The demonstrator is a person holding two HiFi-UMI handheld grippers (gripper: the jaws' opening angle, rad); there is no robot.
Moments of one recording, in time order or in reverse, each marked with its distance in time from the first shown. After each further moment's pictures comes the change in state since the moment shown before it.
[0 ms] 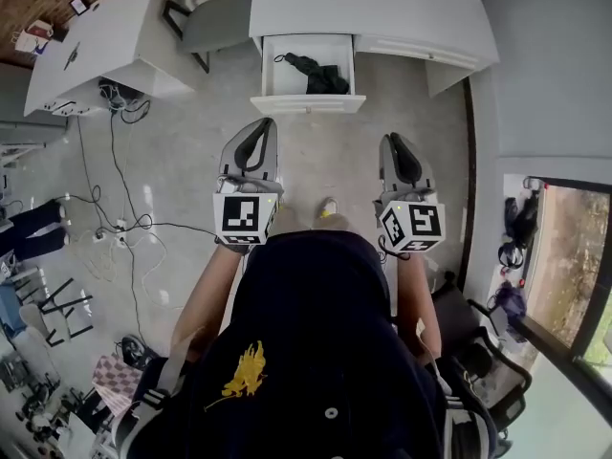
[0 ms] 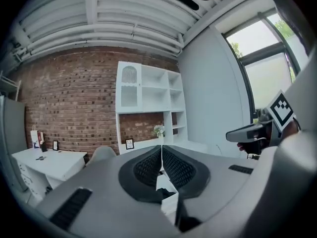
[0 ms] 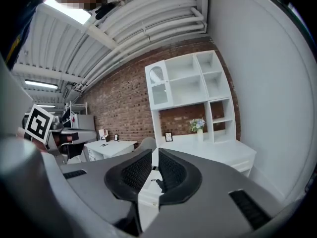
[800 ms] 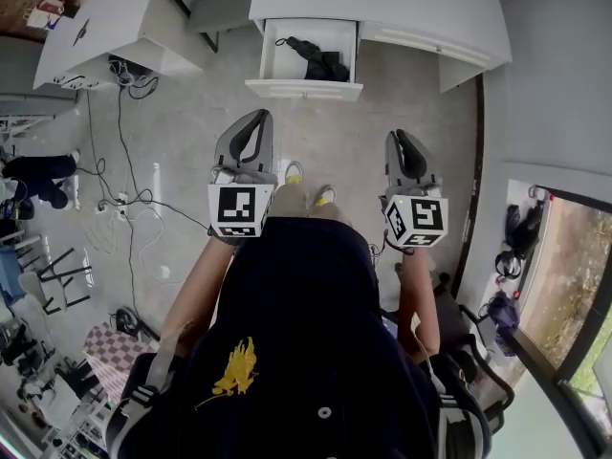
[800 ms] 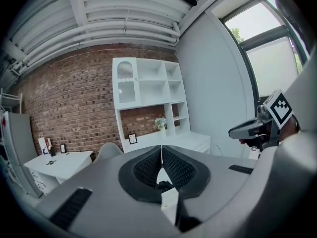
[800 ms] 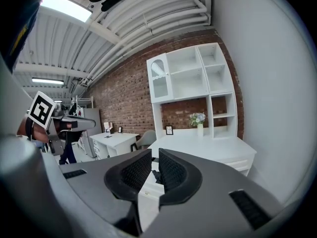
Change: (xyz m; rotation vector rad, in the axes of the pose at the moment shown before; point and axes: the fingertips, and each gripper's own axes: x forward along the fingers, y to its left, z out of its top) left arm 0.015 -0.053 -0.009 0.089 0.105 0.044; right arm -0.015 -0.064 -0.036 -0.048 0.080 0.074
